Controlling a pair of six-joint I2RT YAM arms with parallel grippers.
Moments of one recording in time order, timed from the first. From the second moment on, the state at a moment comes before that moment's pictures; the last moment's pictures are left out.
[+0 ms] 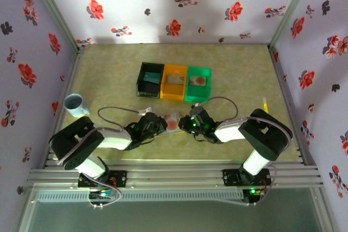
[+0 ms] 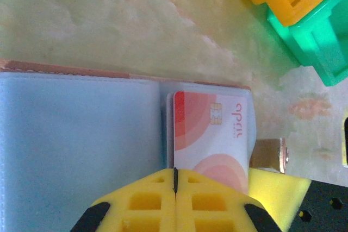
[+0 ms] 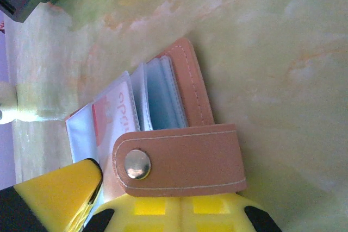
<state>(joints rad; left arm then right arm) -0.91 1.54 0.42 0.46 -0.13 -1.17 0.82 1.63 0.49 0.44 -0.14 1.11</state>
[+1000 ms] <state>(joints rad) -0.92 1.42 0.36 0.50 -0.13 -1.17 0.82 1.64 0.48 0.47 -0.15 1.11</state>
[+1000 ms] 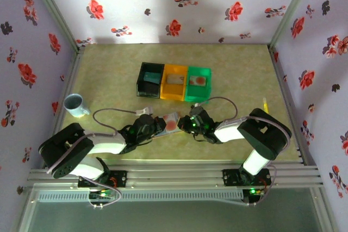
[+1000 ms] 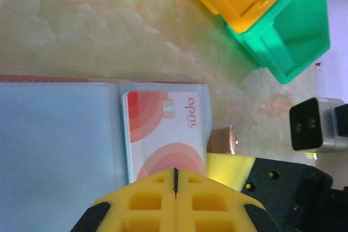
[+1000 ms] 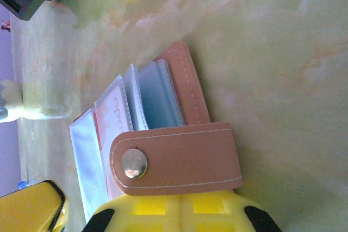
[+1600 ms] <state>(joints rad) -0.92 1.53 0.41 0.46 -0.10 -1.17 0.82 1.64 0.48 0.47 -0.15 1.11</state>
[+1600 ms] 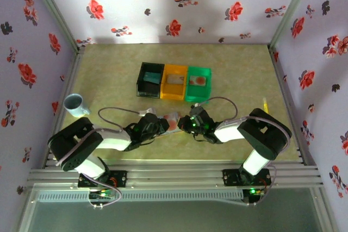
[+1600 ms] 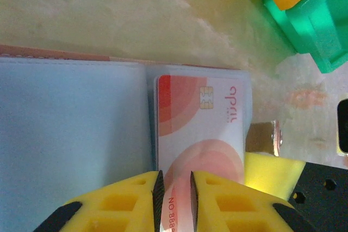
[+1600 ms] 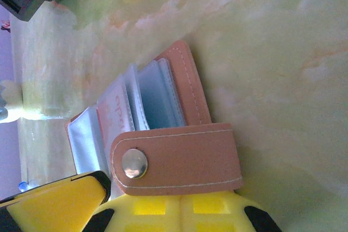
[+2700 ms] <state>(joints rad) -0.92 1.53 0.55 0.18 -0.11 -1.14 0.82 1.64 0.49 0.44 -0.15 1.11</state>
